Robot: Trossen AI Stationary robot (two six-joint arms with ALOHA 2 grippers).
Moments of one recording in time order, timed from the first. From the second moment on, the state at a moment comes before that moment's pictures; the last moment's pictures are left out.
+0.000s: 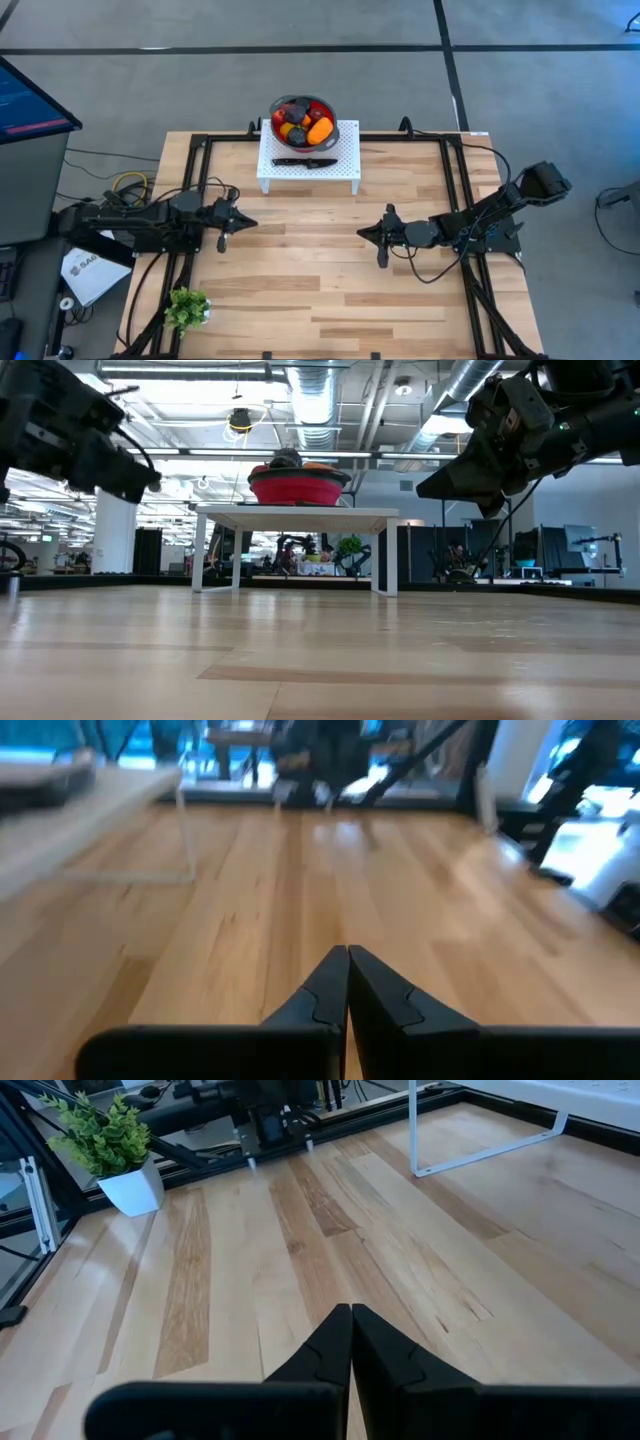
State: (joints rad) left arm 0.09 0.26 0.01 0.05 0.12 -0.01; right arm 0.32 1.36 0.34 0.68 0.47 0.39
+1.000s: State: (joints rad) left arm 0.03 0.01 0.01 0.03 -0.01 0.02; right arm 0.32 1.36 0.34 0.68 0.47 0.39
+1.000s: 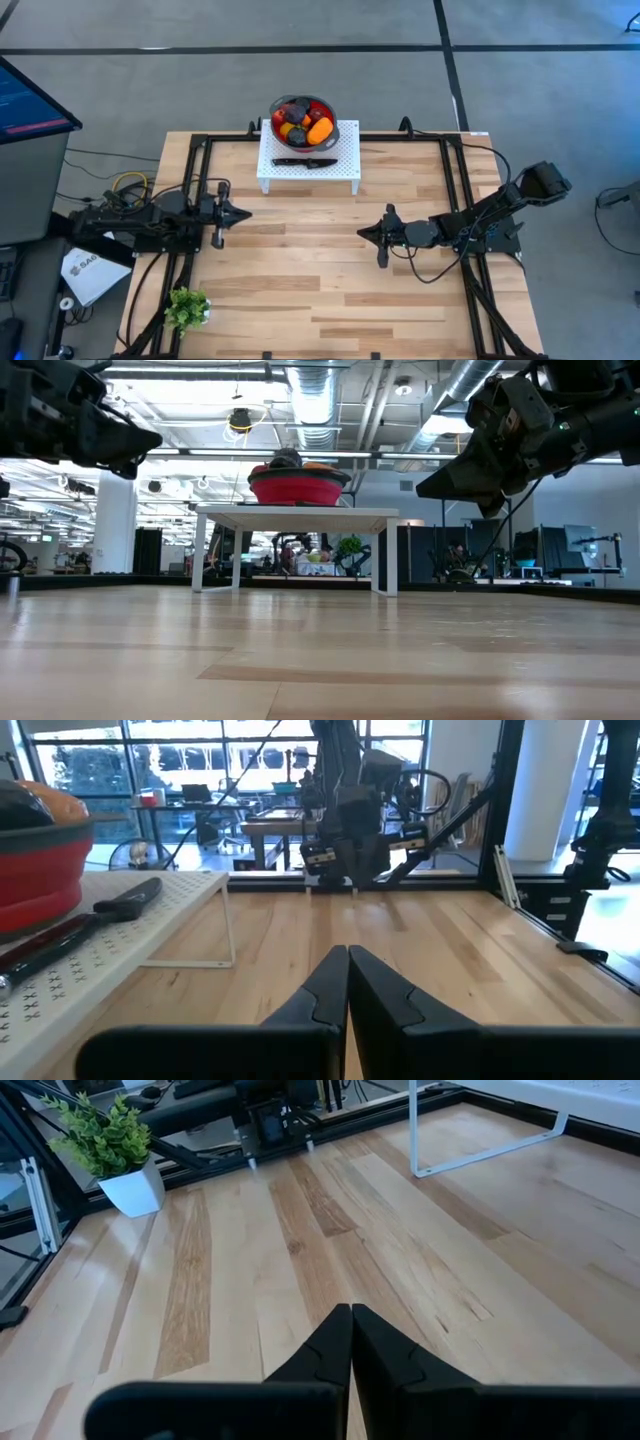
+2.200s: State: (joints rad) left arm 0.03 0.16 0.01 0.05 -0.02 0.02; right arm 0.28 0.74 0.21 0.44 0.16 0.11
